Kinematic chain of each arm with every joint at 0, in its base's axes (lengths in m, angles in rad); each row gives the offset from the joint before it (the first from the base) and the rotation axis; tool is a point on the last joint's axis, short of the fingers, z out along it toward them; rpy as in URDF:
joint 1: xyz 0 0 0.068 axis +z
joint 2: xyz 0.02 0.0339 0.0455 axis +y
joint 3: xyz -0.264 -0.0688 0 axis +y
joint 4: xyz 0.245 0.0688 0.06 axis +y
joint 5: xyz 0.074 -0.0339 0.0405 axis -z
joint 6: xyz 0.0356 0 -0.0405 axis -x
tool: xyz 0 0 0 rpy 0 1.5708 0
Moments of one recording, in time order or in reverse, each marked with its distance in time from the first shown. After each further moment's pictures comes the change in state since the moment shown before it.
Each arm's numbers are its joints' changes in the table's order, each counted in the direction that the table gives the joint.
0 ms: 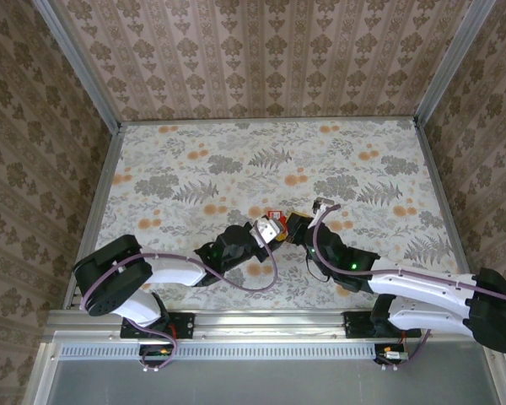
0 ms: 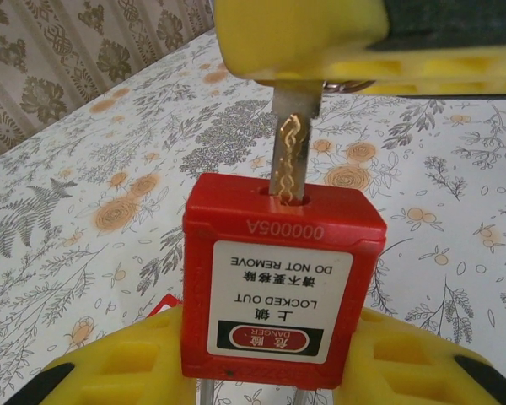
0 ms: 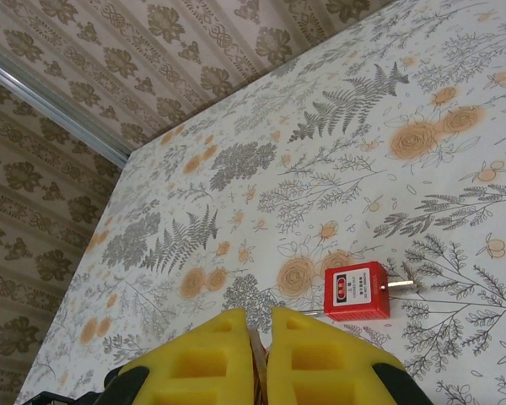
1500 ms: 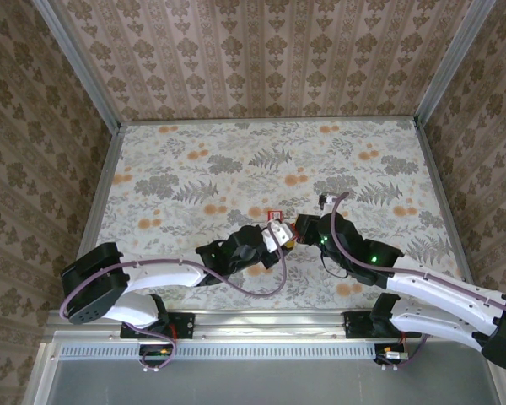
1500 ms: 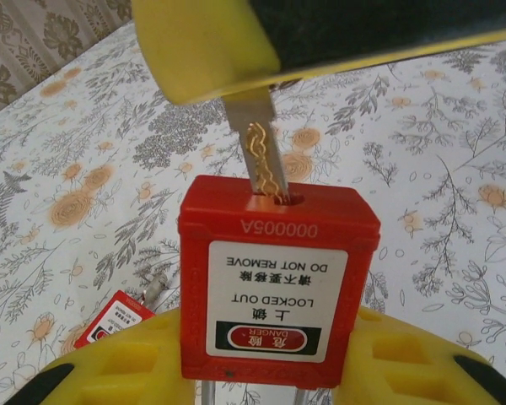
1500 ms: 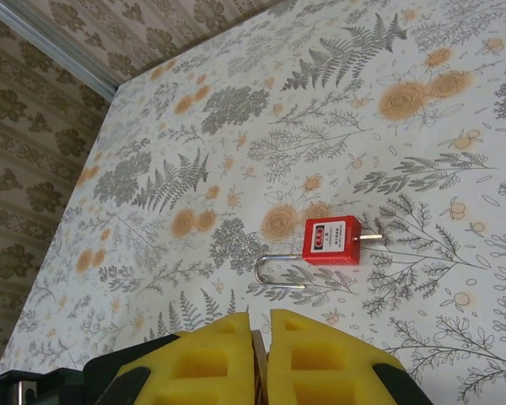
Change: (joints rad) left arm -0.122 -0.108 -0.157 0.402 -0.060 0.040; right arm -0.093 -0.141 -0.128 0.396 -0.222 0.051
